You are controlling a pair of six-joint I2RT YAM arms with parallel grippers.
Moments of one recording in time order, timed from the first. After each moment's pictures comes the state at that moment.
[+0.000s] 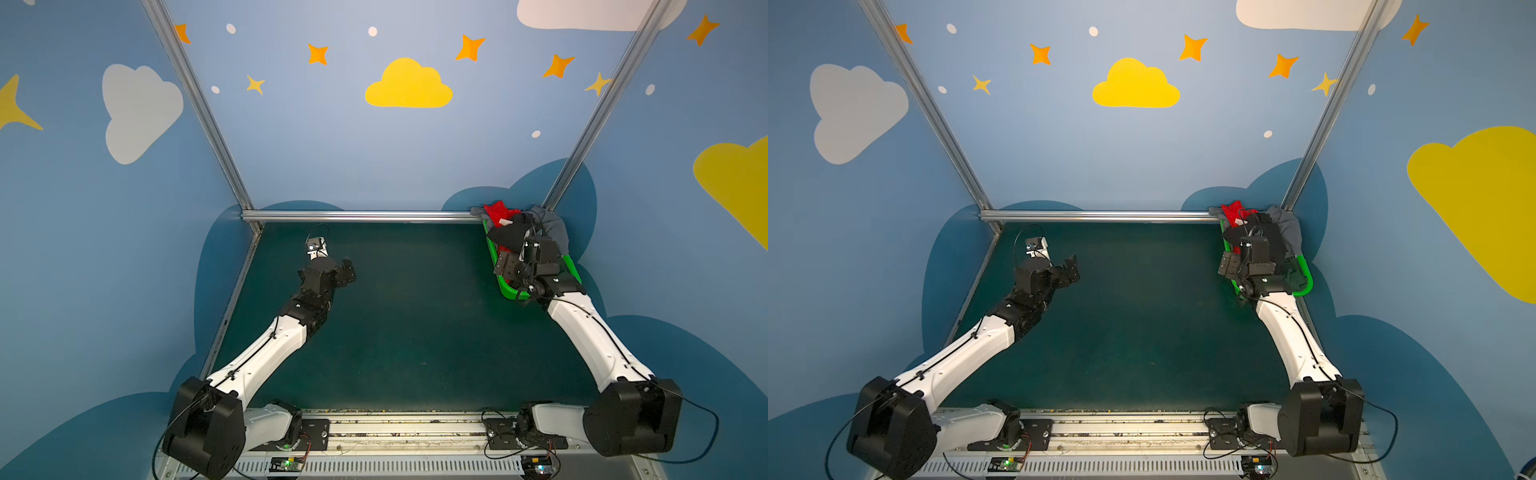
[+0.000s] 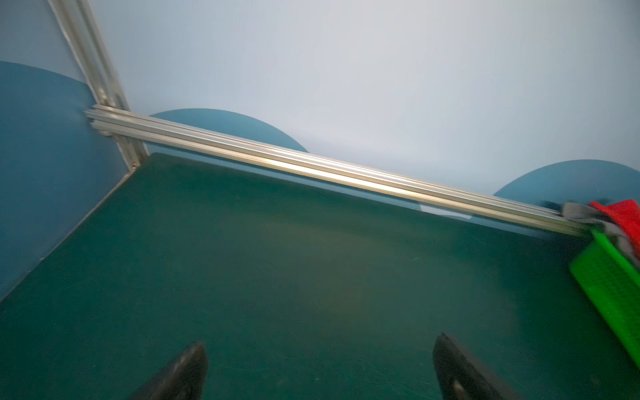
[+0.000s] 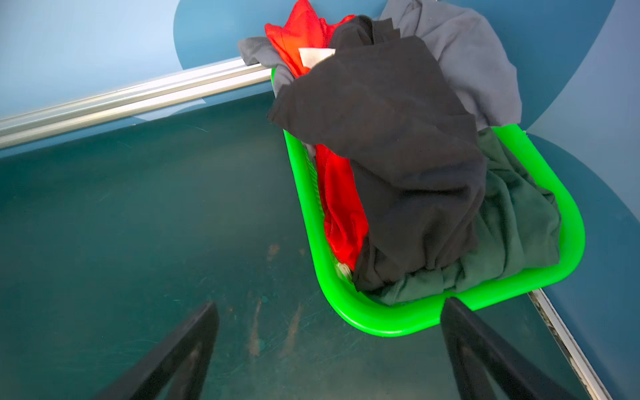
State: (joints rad) left arm -0.39 1.23 0.85 0.00 -0.36 -0.40; right arm 0.13 1.33 1.16 -0.49 0.25 0.27
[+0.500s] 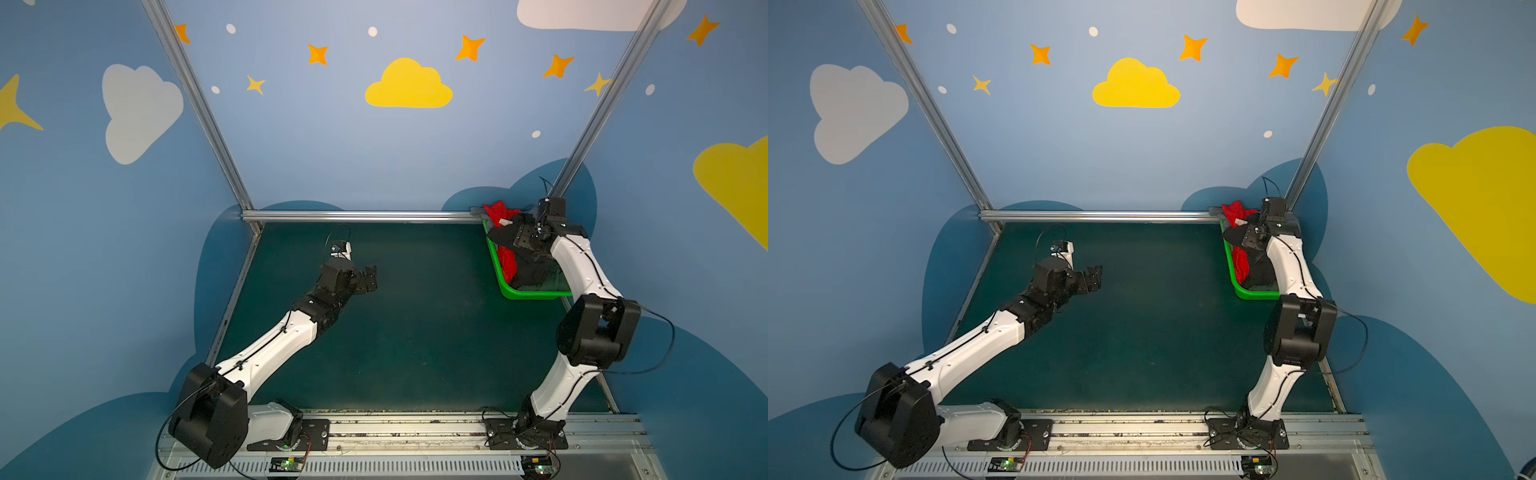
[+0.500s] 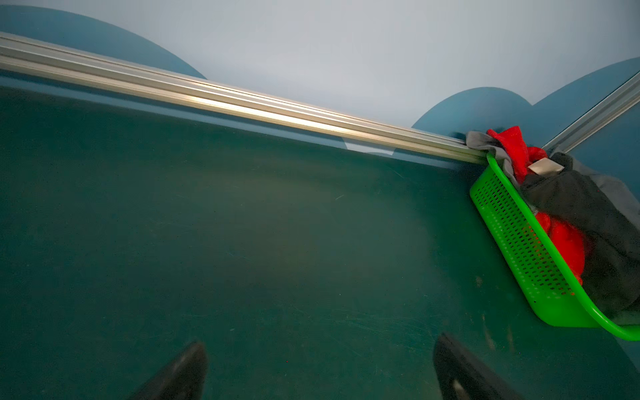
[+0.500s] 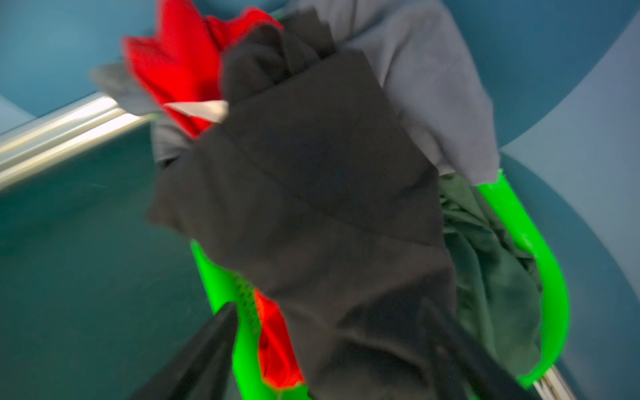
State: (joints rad) left arm -0.48 1.30 0.89 -0.06 -0.18 -0.46; right arm -0.06 1.92 1.79 -0.79 0.21 0.27
